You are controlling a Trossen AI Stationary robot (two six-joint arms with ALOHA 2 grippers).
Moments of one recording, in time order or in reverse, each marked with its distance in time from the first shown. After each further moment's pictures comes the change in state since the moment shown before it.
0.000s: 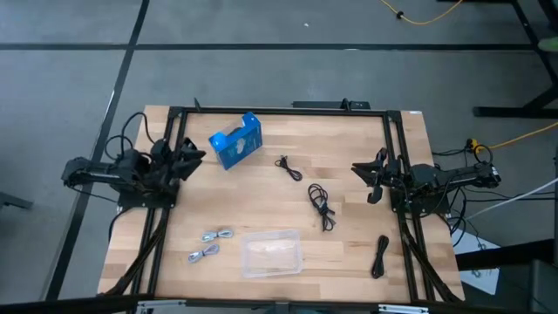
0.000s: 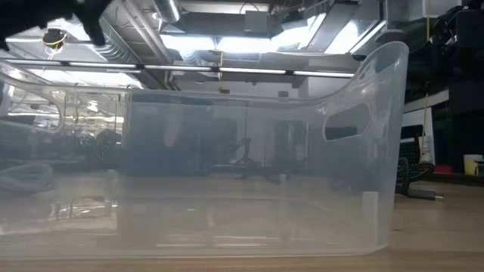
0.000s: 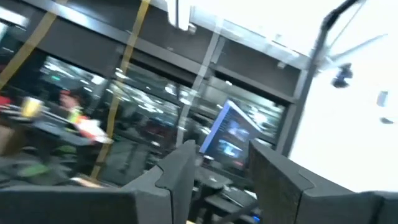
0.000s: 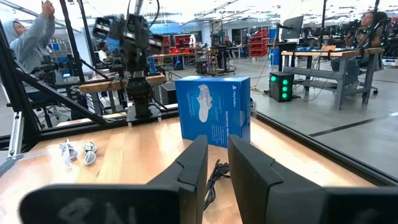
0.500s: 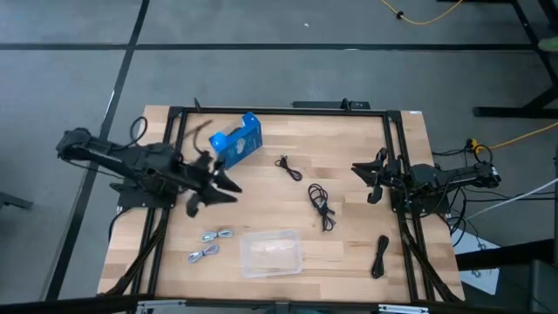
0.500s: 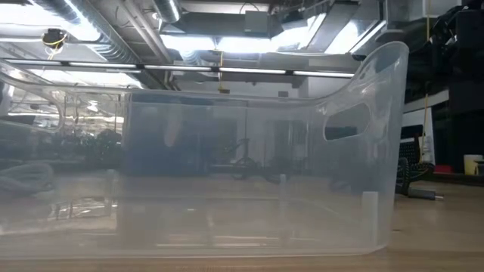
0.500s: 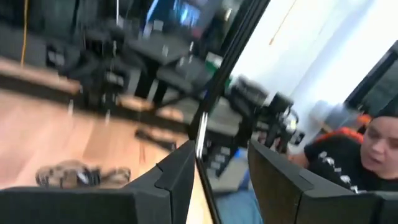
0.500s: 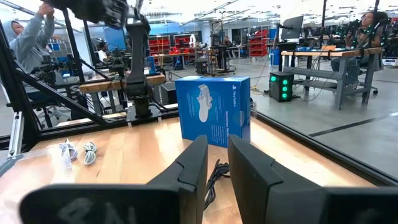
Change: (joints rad) left arm -0.200 0.741 0.740 -0.575 0.175 -0.108; right arm 0.000 0.000 0.000 0.000 0.000 0.000
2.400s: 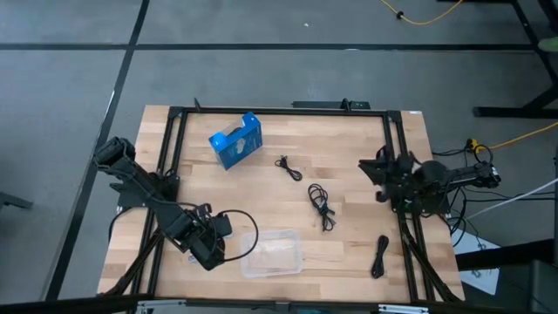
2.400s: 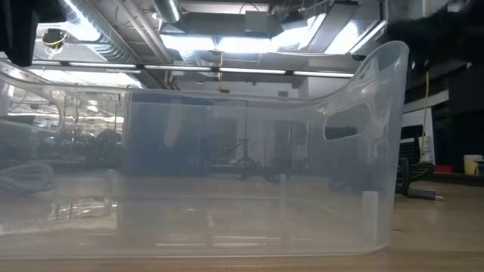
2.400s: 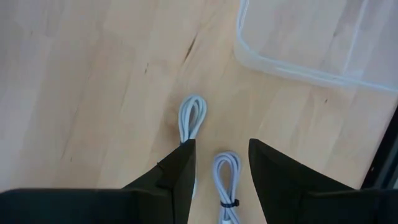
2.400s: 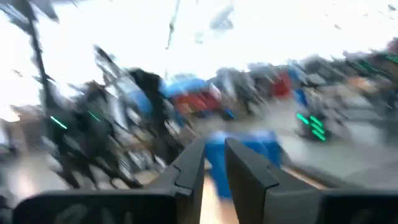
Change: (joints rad) left arm -0.460 0.648 0.350 -1.034 -0.313 -0.606; right arm 0.000 0.001 0.000 0.292 -0.120 0.025
